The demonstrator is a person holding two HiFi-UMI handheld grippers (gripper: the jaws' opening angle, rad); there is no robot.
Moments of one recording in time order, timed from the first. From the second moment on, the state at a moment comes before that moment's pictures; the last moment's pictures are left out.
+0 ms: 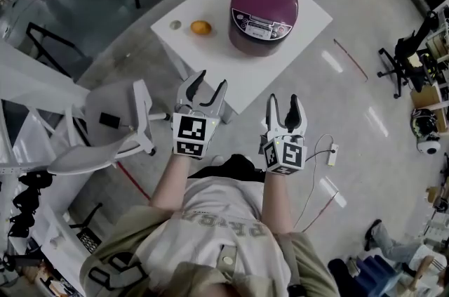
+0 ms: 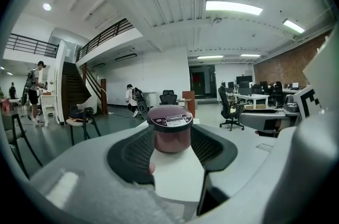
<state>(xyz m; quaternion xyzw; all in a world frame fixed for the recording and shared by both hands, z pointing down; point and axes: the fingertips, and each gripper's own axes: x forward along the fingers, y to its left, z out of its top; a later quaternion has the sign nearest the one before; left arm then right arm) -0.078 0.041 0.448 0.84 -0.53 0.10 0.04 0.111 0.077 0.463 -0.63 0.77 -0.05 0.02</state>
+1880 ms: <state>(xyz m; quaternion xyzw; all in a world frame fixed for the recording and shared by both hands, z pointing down) 0.007 -0.176 0.460 0.82 -0.56 0.12 0.05 0.164 -0.159 0.467 -0.55 0.83 -0.08 0.04</state>
